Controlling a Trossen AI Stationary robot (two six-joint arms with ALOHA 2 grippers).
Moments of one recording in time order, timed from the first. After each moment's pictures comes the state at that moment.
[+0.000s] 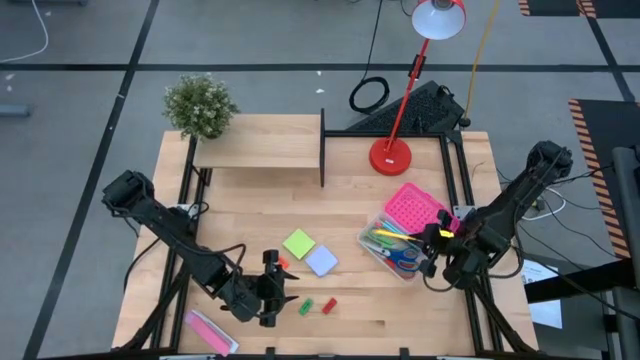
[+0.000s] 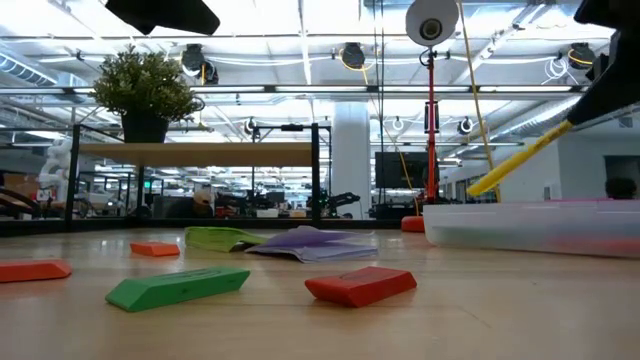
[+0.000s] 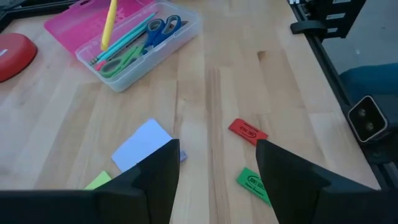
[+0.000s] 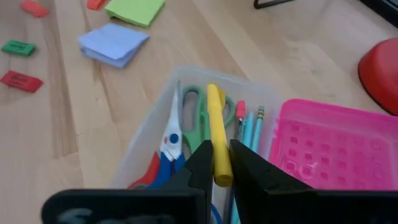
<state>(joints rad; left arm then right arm) -0.70 1.58 1.01 -0.15 -0.59 -0.35 0.85 0.99 0.61 -0.87 0.81 1.11</state>
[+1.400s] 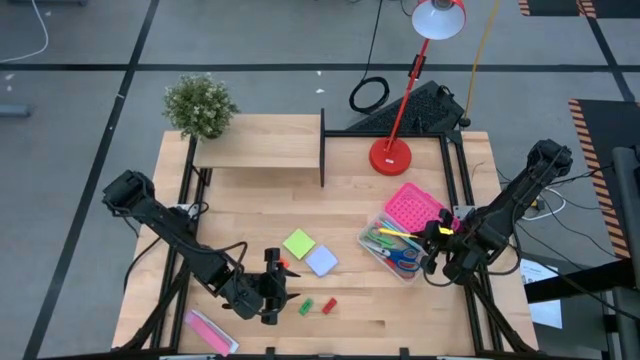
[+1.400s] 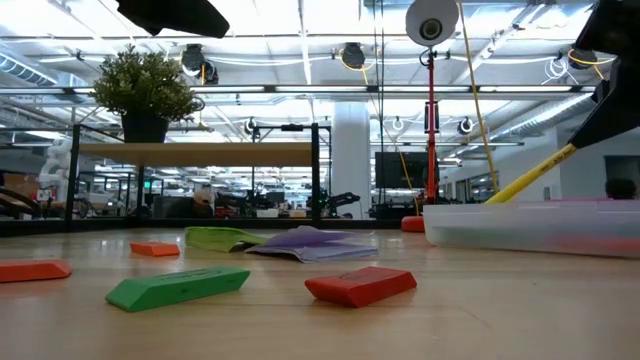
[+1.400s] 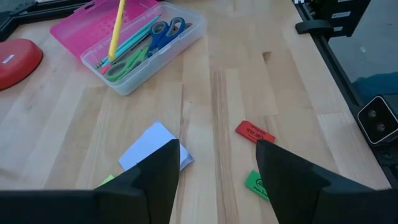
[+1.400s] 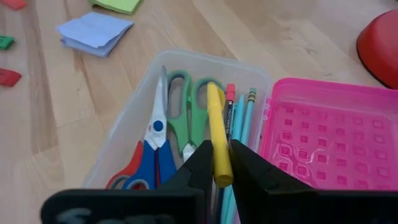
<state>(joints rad) -0.68 1.58 1.01 -0.14 -0.59 -0.32 0.84 0.94 0.51 -0.84 0.79 1.17</state>
